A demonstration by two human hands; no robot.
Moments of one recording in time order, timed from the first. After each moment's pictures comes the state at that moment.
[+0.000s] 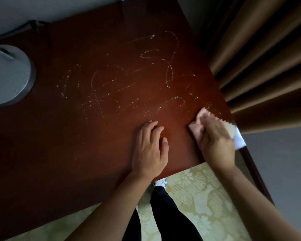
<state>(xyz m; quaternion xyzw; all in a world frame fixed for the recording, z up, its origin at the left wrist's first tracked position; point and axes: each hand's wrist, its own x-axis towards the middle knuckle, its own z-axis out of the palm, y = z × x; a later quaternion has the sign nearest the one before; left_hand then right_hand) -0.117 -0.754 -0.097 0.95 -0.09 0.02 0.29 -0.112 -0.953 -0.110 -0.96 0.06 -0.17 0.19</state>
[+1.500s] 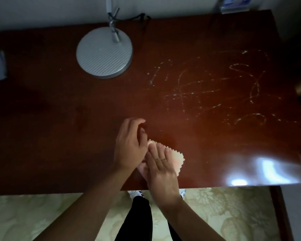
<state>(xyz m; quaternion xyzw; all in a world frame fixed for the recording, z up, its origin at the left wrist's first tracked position) -0.139 -0.518 -0.065 0.93 0.10 0.13 0.33 -0.197 -0.642 -0.118 -0.95 -0.22 -0.08 0.21</state>
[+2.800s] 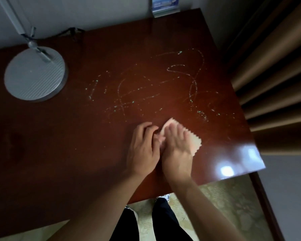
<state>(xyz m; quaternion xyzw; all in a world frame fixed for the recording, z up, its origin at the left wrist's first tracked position) -0.087 -0.691 -0.086 0.94 -0.02 0.07 0.33 -0.094 -0.801 -0.119 -0.97 0.00 -0.15 0.18</state>
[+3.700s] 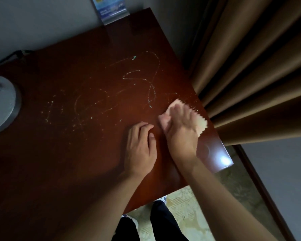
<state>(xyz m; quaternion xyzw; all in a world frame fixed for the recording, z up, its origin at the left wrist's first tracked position) -0.053 -0.786 -0.091 0.95 -0.06 0.05 0.32 -0.026 -0.918 -0.108 -0.97 0.08 -0.16 0.17</state>
